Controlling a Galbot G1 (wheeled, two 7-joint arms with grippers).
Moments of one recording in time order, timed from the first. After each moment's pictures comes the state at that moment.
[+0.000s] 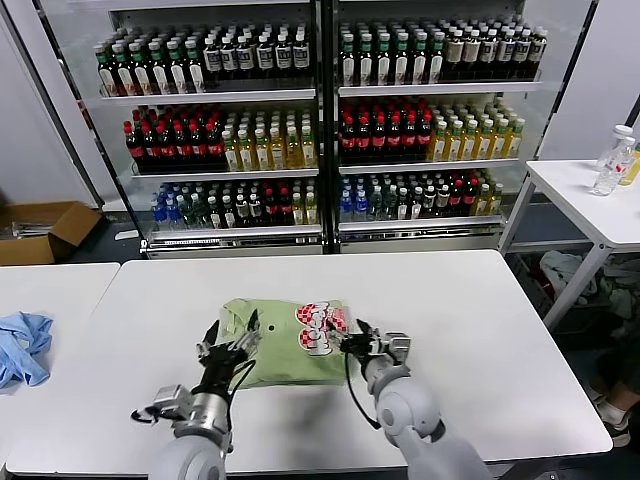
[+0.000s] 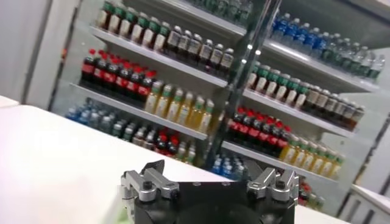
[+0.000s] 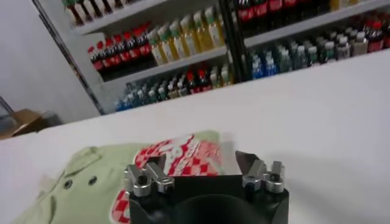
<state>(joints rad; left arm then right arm) 1.38 -1.46 -0.44 -2.05 -0.46 0.20 -0.18 -0.98 1.36 0.09 1.74 0.64 -0.50 0.29</state>
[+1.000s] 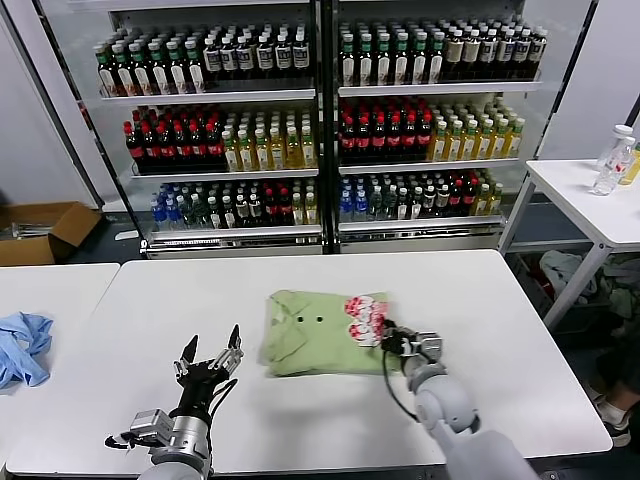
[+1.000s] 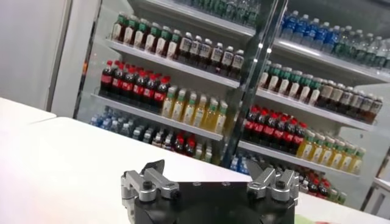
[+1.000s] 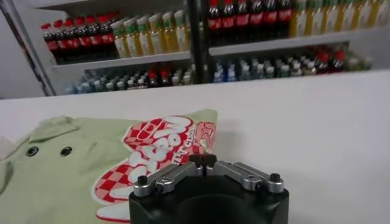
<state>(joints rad) 1.49 -1.43 -0.47 -2.11 -0.44 0.17 -0.18 -0.97 1.18 0.16 1.68 0.55 -0.43 0.22</state>
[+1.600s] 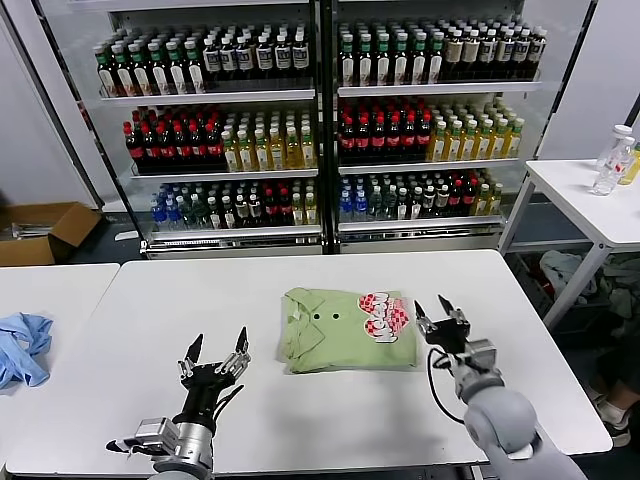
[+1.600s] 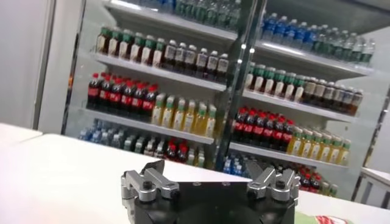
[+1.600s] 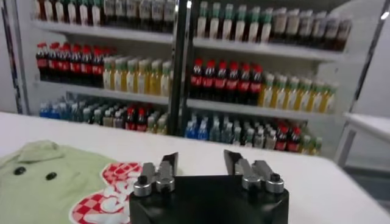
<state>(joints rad) 1.53 -1.44 -0.45 -2.15 -0.33 0.16 -0.14 -1.16 1.04 0.32 1.90 0.39 -0.30 0.18</state>
